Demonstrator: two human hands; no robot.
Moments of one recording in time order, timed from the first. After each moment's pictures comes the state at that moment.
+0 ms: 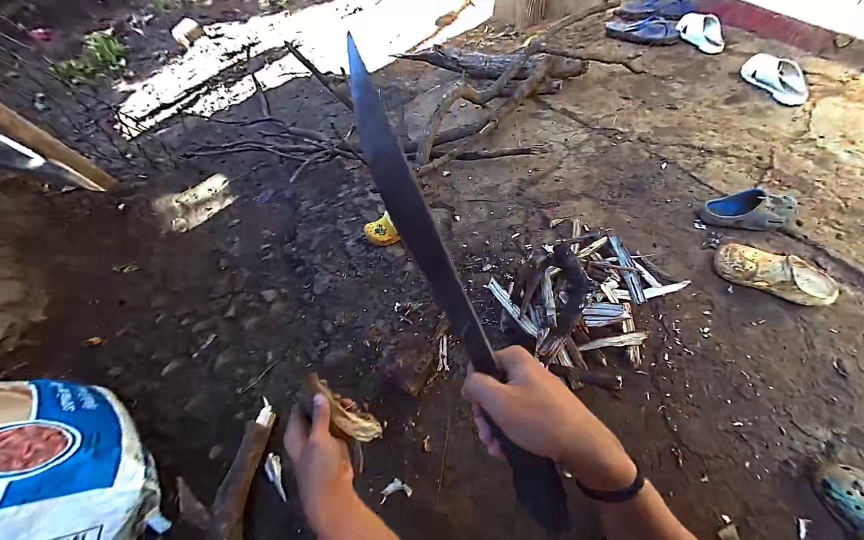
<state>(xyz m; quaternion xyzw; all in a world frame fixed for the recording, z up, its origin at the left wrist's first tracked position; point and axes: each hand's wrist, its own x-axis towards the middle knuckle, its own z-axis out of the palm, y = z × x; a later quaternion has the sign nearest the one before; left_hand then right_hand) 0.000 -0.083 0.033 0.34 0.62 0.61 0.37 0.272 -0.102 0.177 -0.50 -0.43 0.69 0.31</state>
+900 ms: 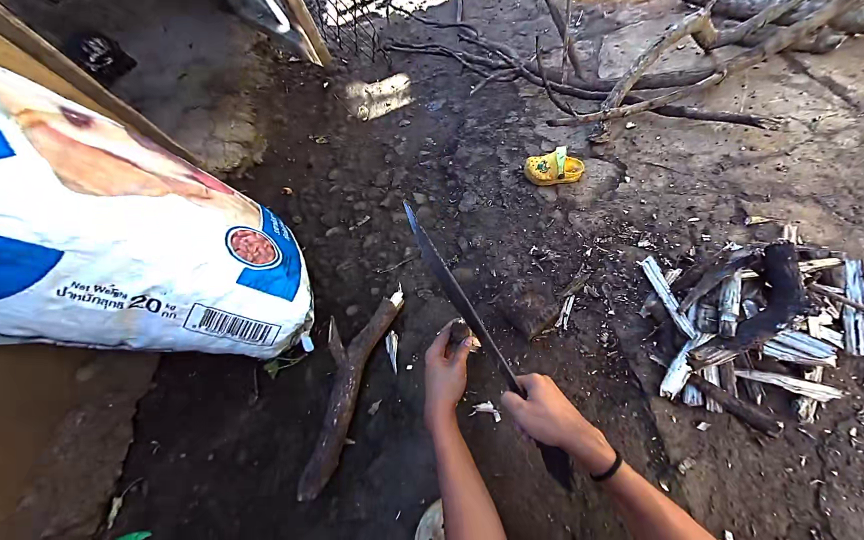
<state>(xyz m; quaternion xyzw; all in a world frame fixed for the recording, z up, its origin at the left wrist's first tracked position) -0.033 -0.119 -0.019 0.41 0.67 0.52 0.35 0.152 -0.113 0.030 -0.49 -0.60 0.64 0.04</state>
